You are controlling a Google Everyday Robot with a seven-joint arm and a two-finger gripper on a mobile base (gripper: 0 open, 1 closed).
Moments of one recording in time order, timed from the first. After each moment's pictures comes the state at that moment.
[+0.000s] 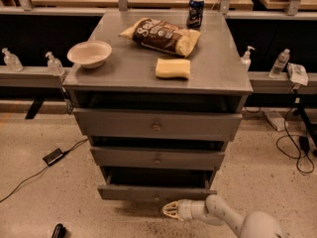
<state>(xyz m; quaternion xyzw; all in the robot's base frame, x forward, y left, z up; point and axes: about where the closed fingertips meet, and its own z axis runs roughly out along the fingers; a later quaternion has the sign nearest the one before) 0.543 -0.056 0.114 -0.63 0.59 0.25 0.44</state>
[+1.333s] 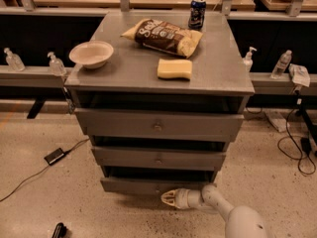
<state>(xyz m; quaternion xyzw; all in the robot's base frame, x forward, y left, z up) 0.603 -0.052 0.108 -0.65 0.57 0.21 0.46</state>
